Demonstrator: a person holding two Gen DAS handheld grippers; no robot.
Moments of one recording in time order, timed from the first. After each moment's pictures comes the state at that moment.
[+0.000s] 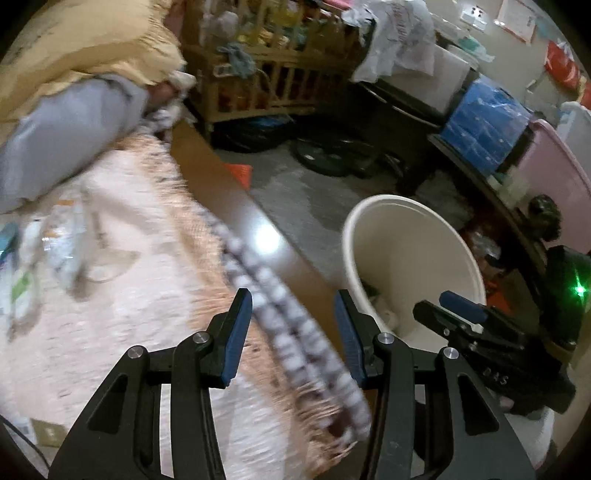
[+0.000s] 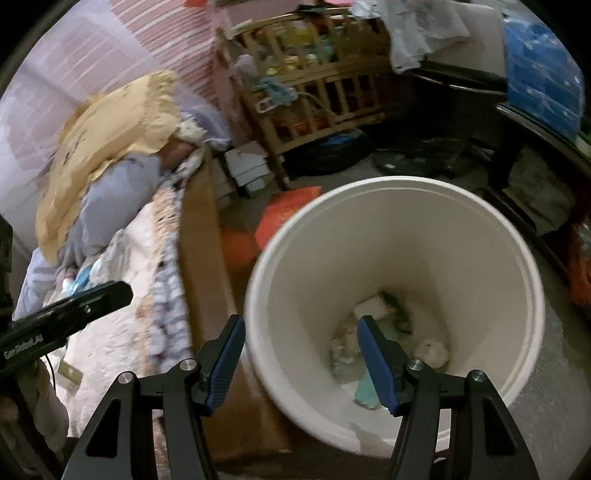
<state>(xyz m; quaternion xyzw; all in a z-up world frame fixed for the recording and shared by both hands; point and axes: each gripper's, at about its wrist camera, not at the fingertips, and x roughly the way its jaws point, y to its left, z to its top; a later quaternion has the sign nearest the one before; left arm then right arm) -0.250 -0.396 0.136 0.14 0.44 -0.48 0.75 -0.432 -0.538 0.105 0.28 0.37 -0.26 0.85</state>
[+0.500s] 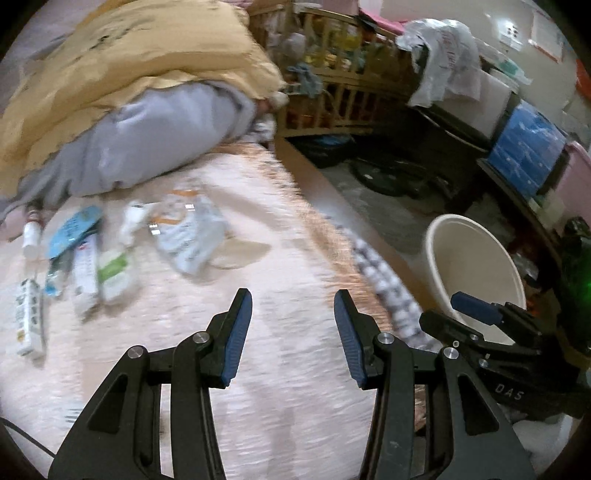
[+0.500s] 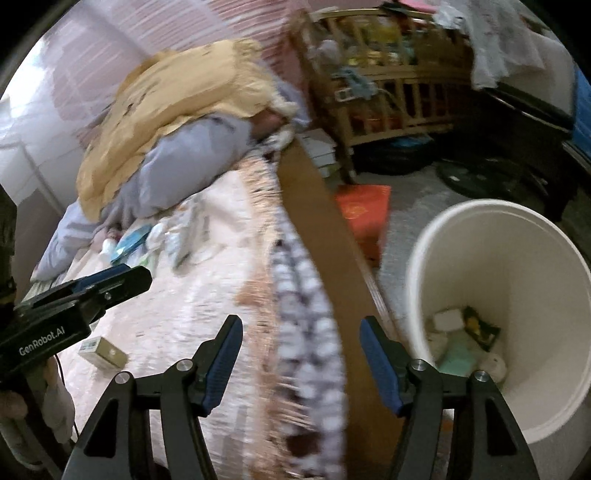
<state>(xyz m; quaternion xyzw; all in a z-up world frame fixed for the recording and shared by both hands) -0.198 -0.301 0.152 0.14 0.41 -0.40 0.81 -0.347 -0.457 0.118 0.24 0.38 -0.17 0.88</state>
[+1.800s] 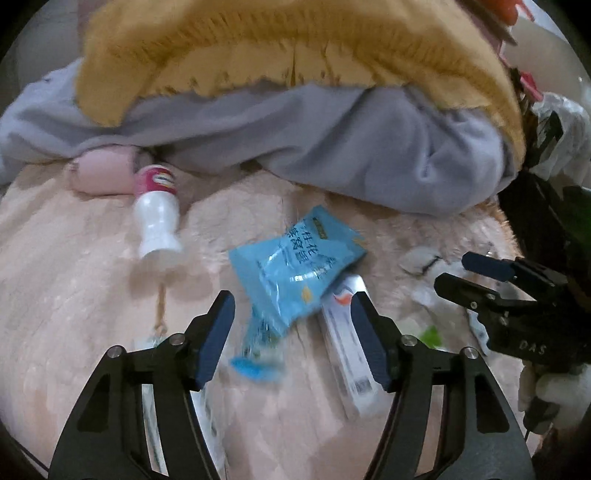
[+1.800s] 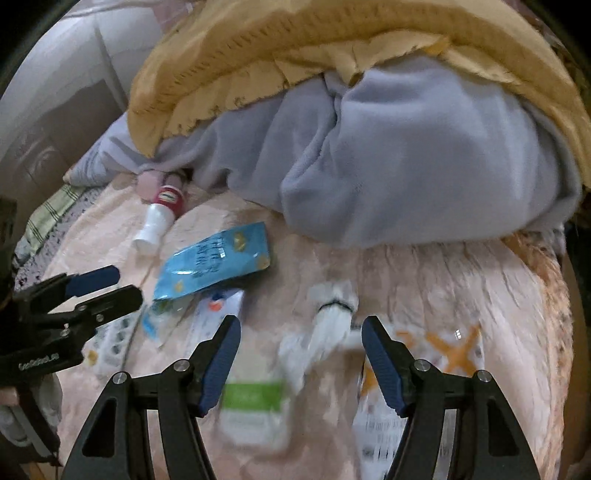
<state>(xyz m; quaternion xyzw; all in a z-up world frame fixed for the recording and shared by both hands) 0.090 -0.141 0.093 0.07 0.48 -0.27 0.83 0.016 -0.338 0.087 0.11 0.46 0.01 0.88</state>
